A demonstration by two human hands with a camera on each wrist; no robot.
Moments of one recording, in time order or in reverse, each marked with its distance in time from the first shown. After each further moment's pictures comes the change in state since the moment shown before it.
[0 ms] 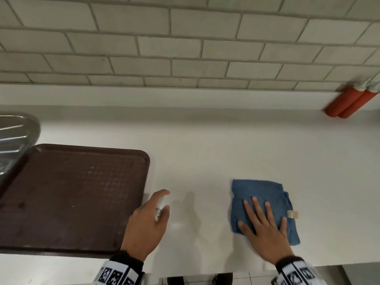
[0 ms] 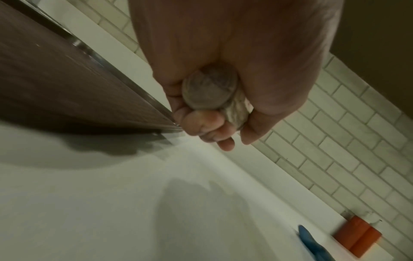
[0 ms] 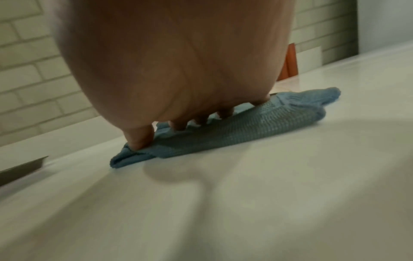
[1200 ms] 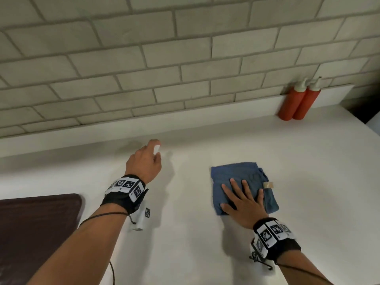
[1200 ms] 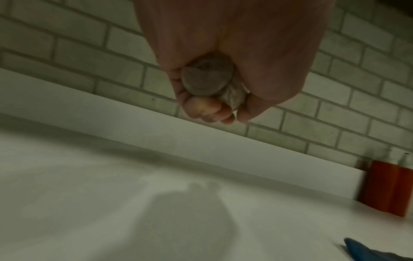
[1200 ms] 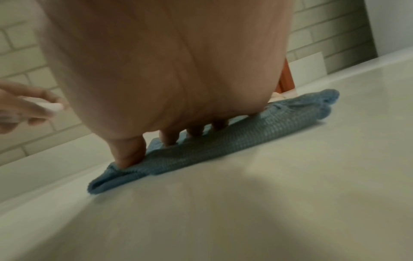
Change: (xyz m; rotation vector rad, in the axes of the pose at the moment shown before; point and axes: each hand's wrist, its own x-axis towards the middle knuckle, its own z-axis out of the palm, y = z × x) left_hand 0.225 0.206 0.101 0.393 0.115 0.169; right_hand 0.141 0.163 -0.088 0.039 -0.039 -0.150
